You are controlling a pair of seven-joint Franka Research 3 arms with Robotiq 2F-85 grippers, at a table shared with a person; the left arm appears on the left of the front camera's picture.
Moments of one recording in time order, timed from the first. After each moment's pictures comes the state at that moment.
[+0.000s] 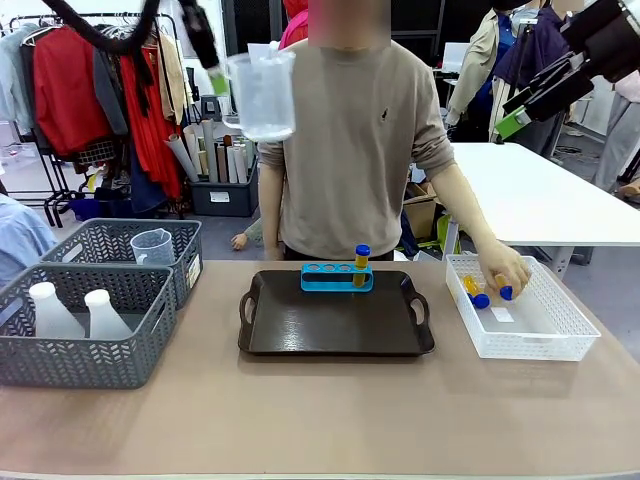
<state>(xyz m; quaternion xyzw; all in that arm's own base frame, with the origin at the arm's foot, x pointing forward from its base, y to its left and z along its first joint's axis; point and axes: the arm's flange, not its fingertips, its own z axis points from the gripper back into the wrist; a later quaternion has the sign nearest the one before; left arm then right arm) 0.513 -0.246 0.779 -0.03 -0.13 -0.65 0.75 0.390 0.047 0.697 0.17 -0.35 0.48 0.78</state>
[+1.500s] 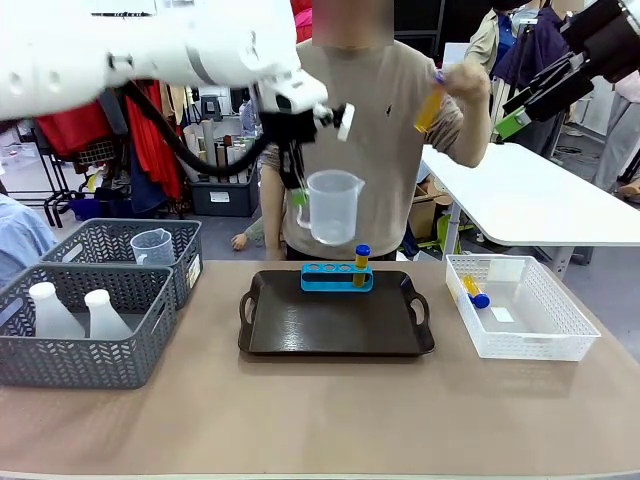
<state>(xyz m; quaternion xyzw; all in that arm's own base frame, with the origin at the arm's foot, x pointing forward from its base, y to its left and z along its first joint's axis) 0.568 -0.360 0.584 -0.01 -0.11 -0.74 0.66 0.390 0.047 0.697 0.17 -0.35 0.48 0.78</state>
